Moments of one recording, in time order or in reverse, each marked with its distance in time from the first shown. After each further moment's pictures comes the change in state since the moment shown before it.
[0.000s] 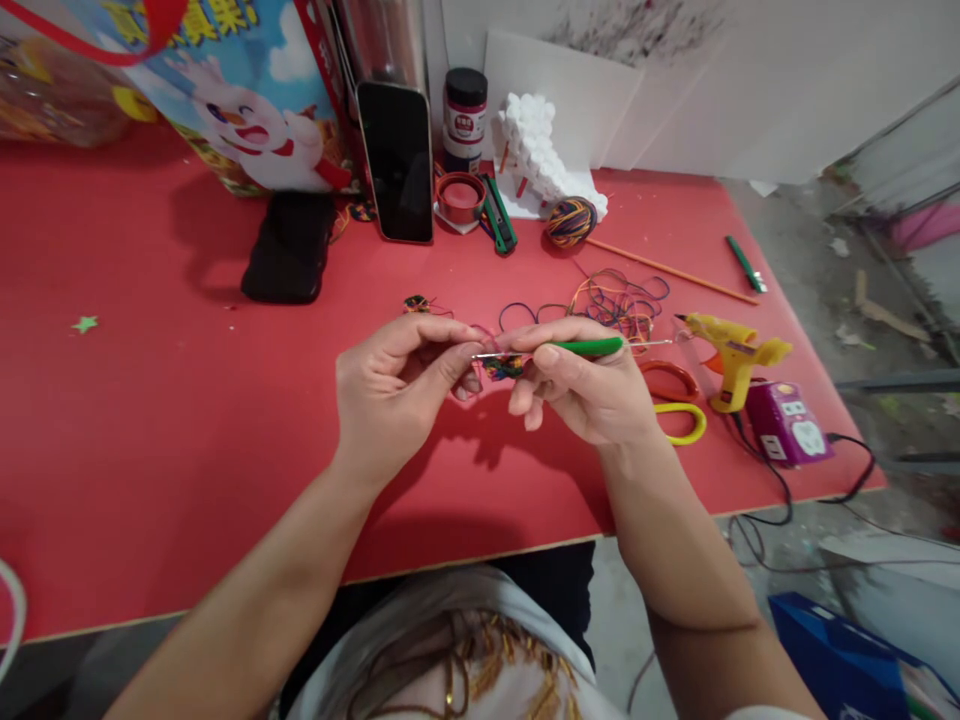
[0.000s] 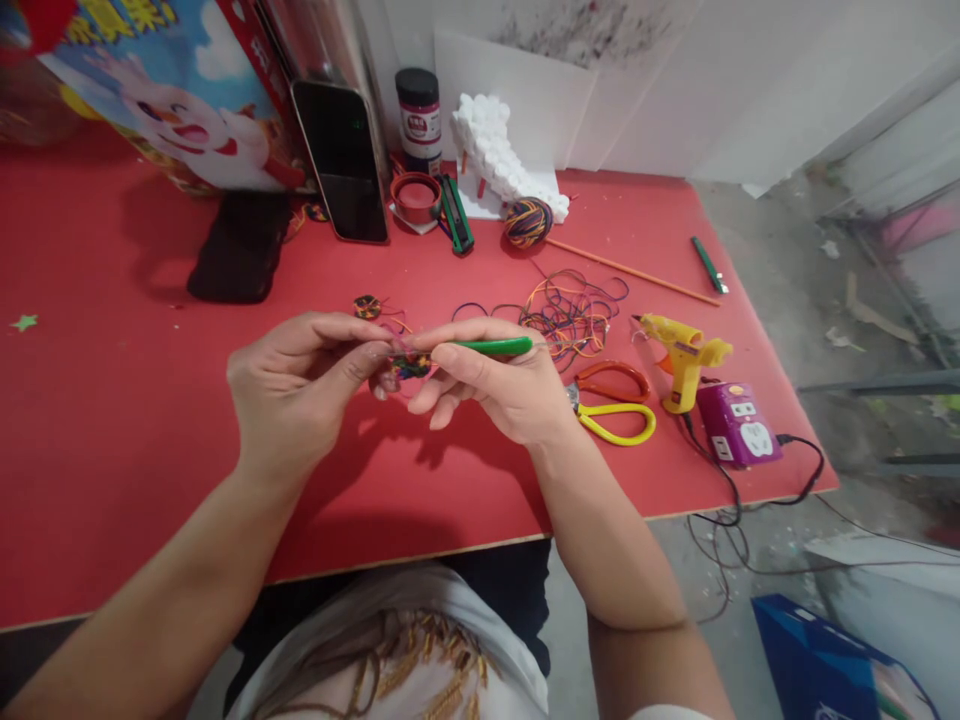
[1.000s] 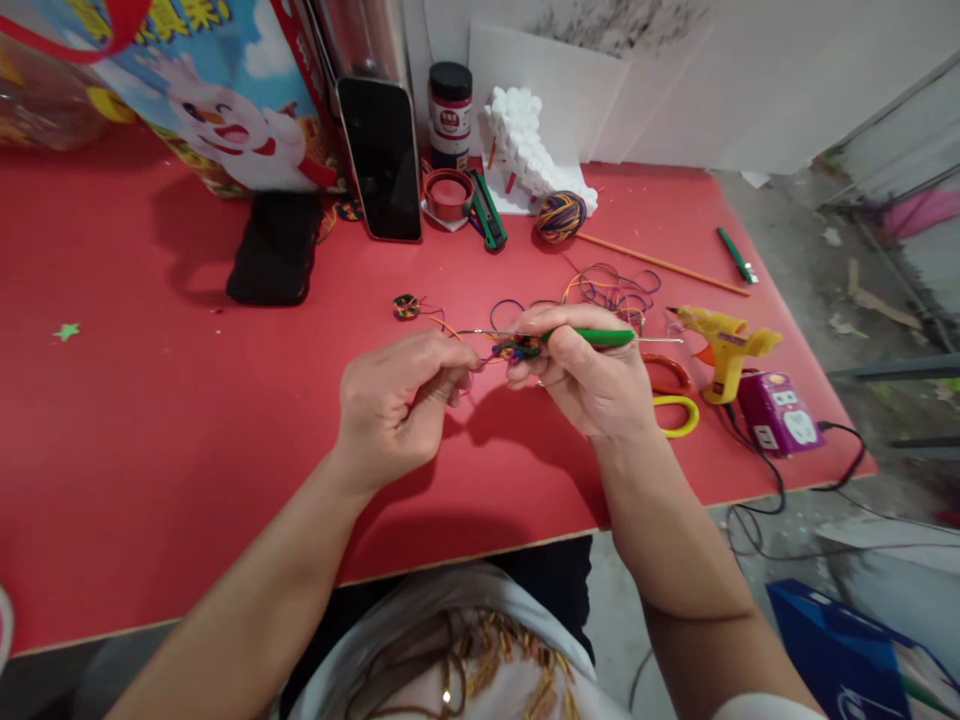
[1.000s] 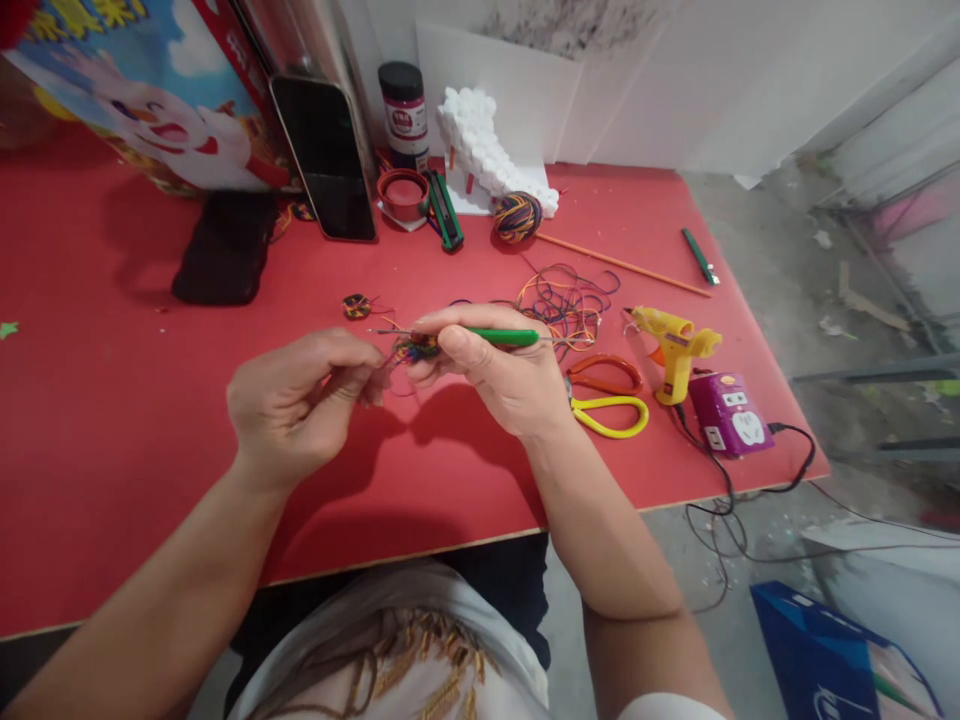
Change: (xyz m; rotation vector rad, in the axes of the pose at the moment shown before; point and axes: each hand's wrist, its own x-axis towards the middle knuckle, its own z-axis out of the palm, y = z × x) left_hand 0.002 -0.007 -0.014 0.409 -0.267 0.467; right_hand 0.002 -0.001 -0.002 -0.051 0.097 -0.205
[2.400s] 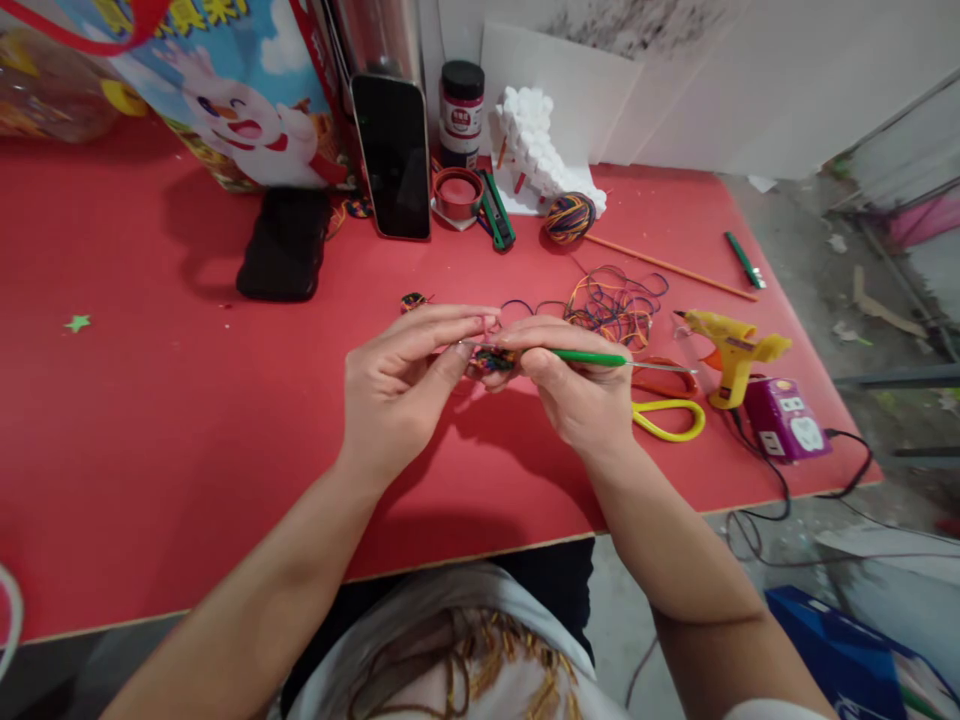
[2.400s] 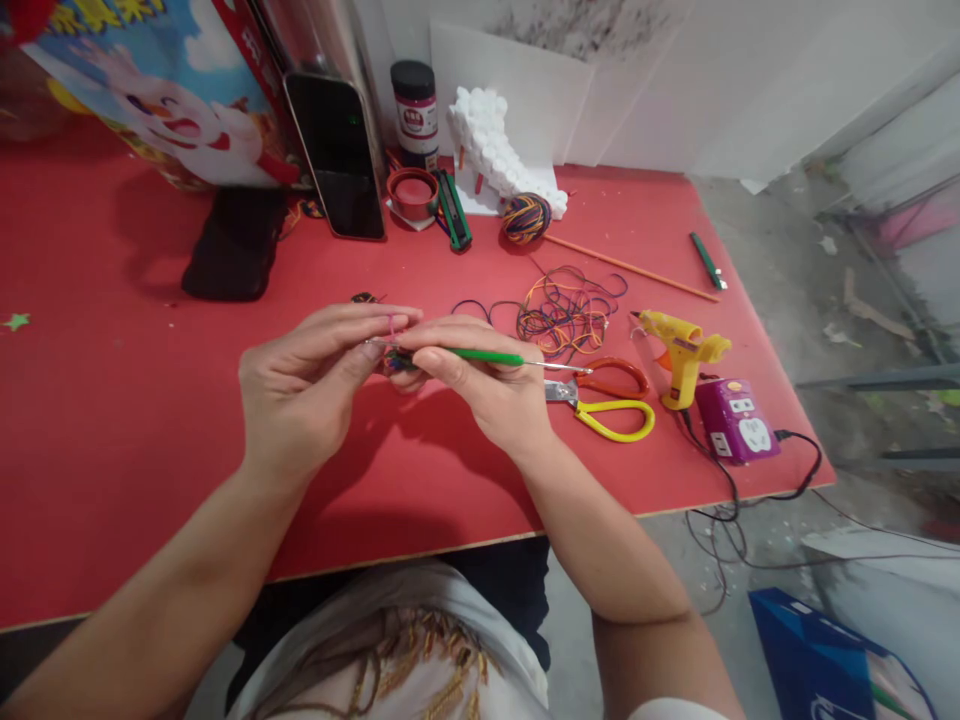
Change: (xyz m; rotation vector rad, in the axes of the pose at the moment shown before) left_hand 0.000 0.007 0.009 -0.293 0.178 -0.374; right_hand -0.007 0.019 0.015 -0.174 0.051 -0.146
